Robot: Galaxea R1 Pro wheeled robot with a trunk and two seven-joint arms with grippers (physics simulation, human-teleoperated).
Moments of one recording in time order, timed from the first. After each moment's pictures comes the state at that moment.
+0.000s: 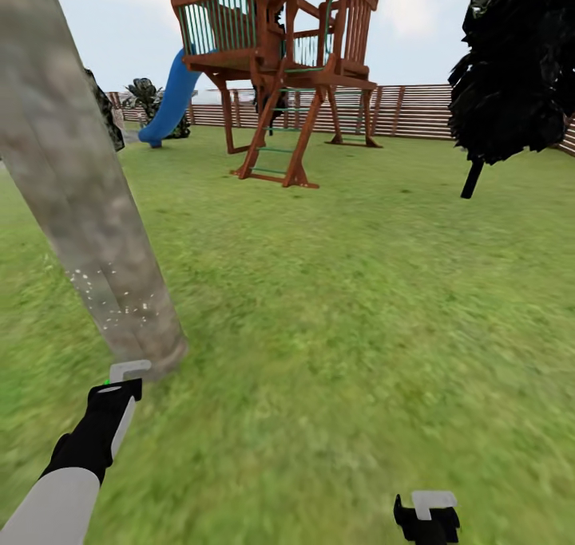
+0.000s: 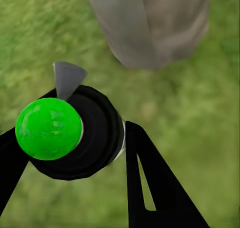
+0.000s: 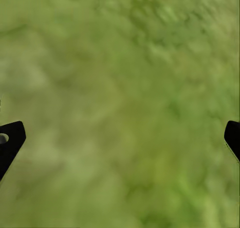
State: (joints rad) left arm -0.63 0.11 0.28 -0.81 -0.14 0.45 0.24; right arm -0.46 -0.01 -0.19 -0.03 0.40 -0.48 -0.44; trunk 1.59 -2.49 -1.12
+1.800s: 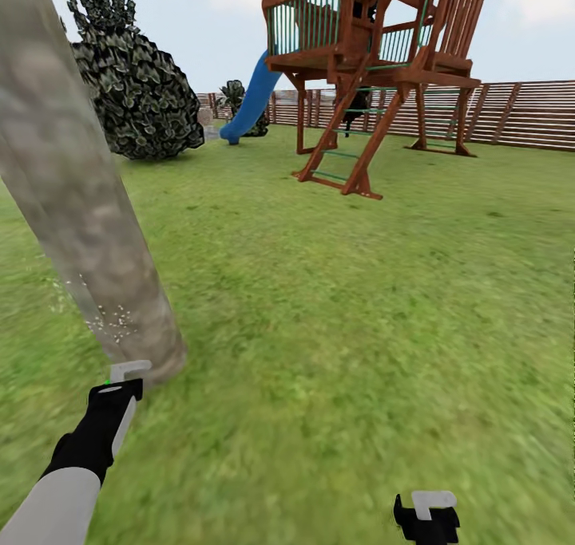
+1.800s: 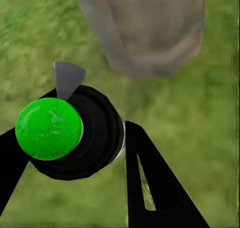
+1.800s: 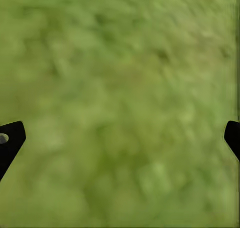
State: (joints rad) left arm -0.63 0.10 0.28 -0.81 -0.14 0.45 0.24; right arm -0.46 -0.01 -0.19 -0.03 0.40 -0.48 -0.44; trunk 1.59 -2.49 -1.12
